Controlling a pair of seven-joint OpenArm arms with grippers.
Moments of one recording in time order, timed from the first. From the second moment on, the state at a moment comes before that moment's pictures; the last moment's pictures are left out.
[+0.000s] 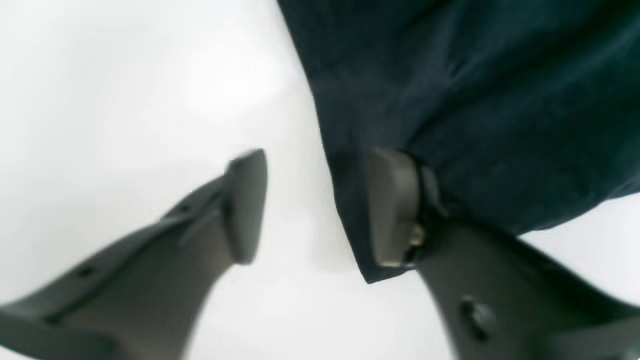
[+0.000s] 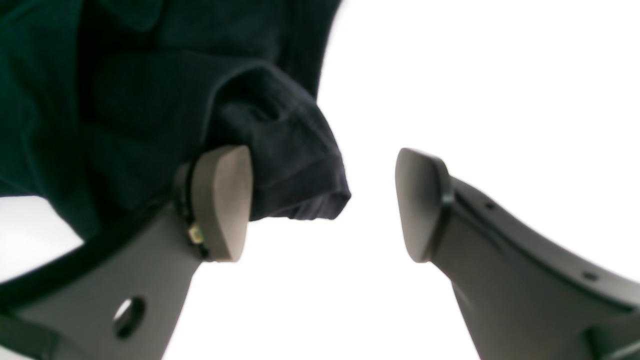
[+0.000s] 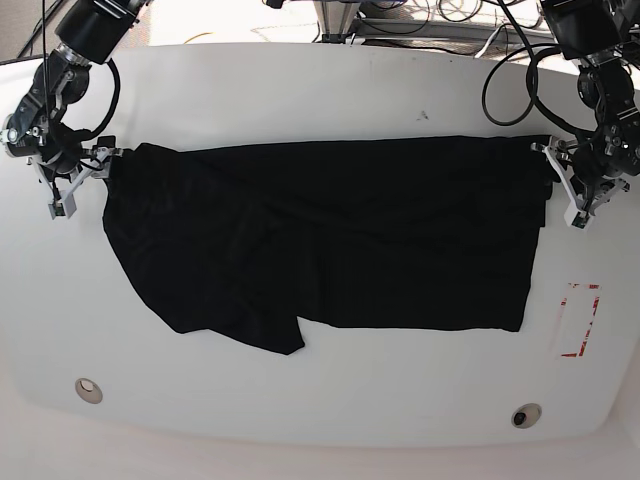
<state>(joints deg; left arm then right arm) 3.0 -21.1 -26.8 89.6 -17.6 -41.9 64.5 -1.1 18.5 39.8 84.3 20.3 40.0 -67.5</state>
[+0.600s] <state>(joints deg) 4.3 -21.4 -29.3 89.8 -18.0 -41.9 66.4 -0.8 19.1 39.9 76.0 20.8 40.0 -61.8</state>
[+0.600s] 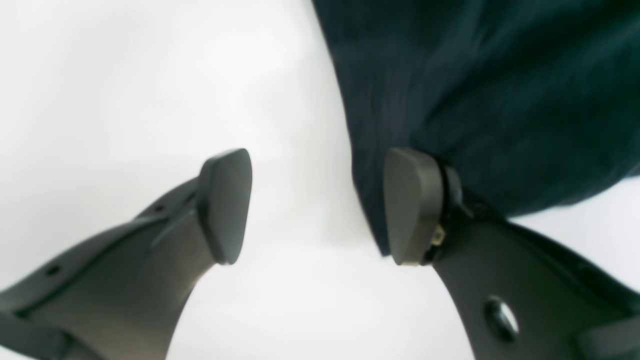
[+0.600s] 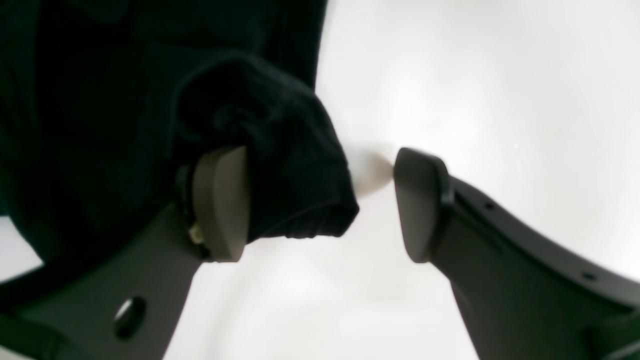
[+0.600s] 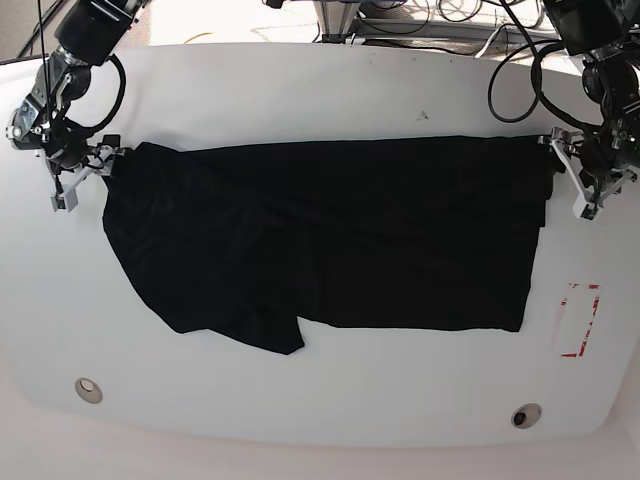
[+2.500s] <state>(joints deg) 2.9 -25.4 -20.7 79.4 -21.0 -42.3 59.1 -2.7 19.8 39.4 76.0 21.8 40.2 -60.8</state>
